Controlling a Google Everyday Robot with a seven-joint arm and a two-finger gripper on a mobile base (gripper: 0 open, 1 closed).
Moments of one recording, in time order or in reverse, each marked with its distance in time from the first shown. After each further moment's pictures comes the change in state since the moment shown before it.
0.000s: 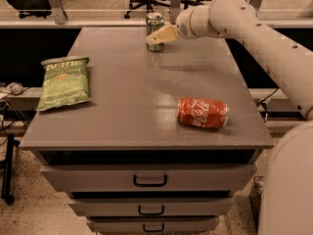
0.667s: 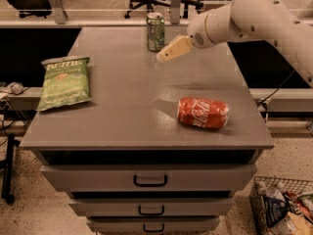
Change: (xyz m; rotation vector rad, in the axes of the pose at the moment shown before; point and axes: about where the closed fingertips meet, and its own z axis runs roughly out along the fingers) arm 0.021 0.047 -0.073 -0.129 0.102 -0.111
